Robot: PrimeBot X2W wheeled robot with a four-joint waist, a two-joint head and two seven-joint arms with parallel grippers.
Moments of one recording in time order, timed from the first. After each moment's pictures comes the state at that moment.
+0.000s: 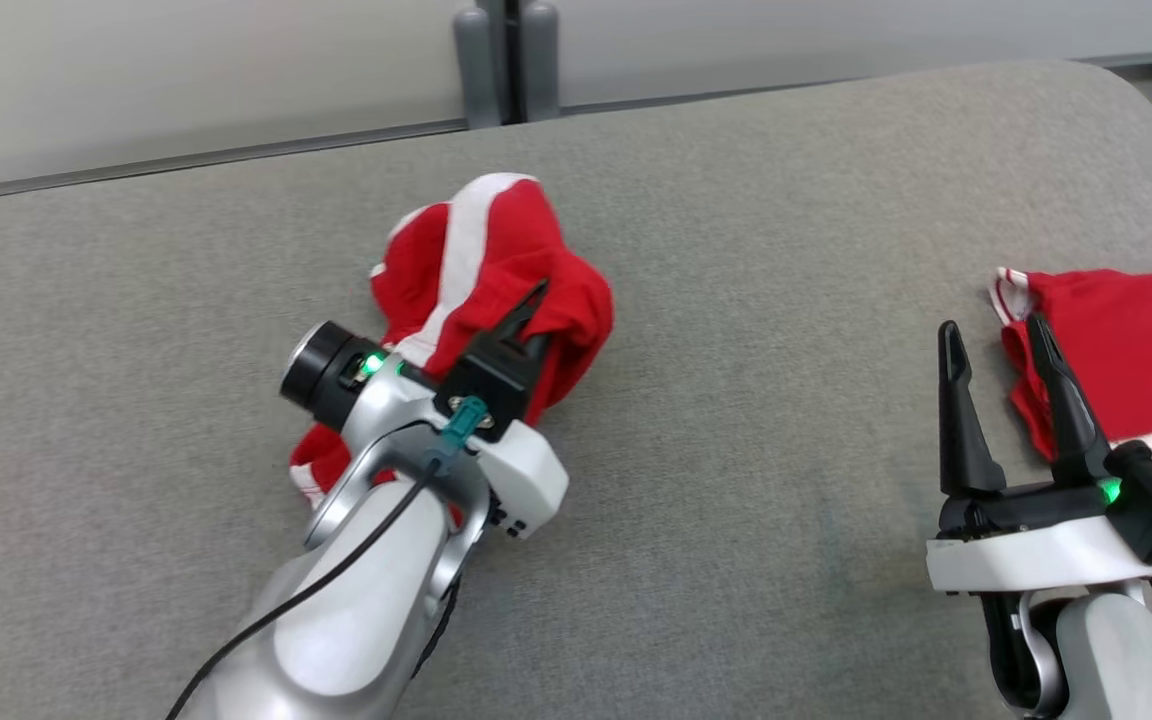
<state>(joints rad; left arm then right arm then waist) -0.53 0.07 -0.50 0.38 -0.02 0.00 -0.05 -0.19 -0.08 0.07 0.13 0.18 0.13 -0.26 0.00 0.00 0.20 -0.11</state>
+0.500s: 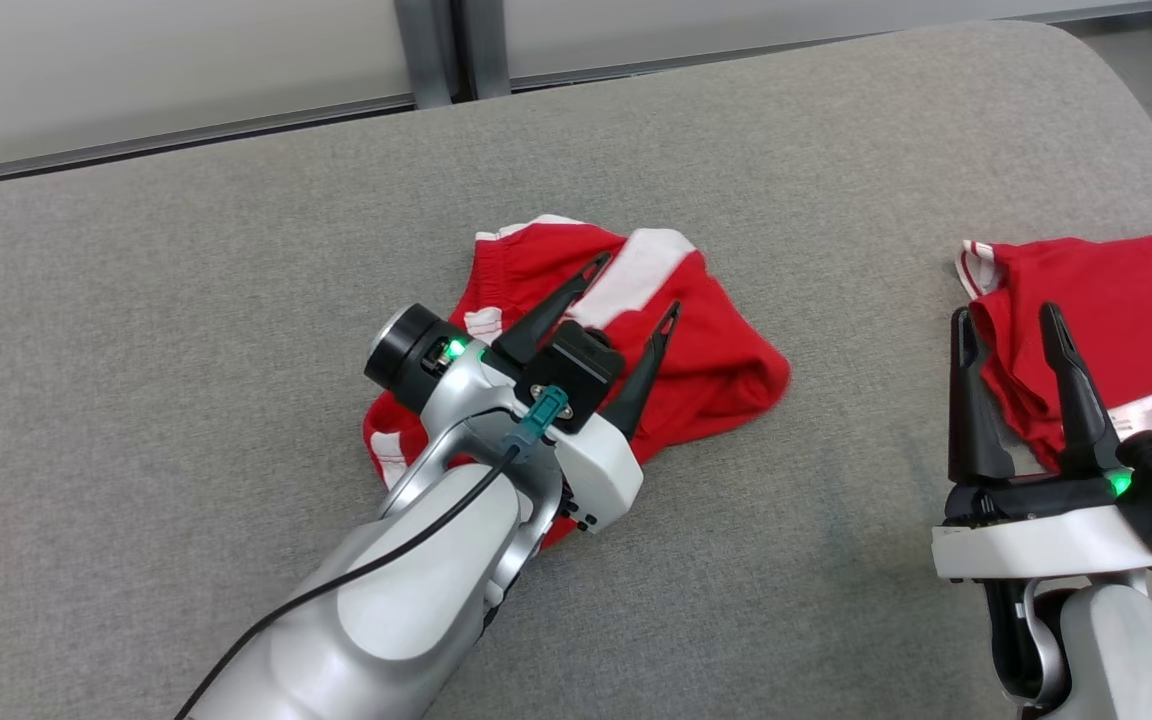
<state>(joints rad) -0.68 0.05 -0.78 0.48 -0.23 0.10 -0.11 -0.22 -0.06 0.05 0.14 0.19 0.13 -0.26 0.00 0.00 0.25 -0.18</state>
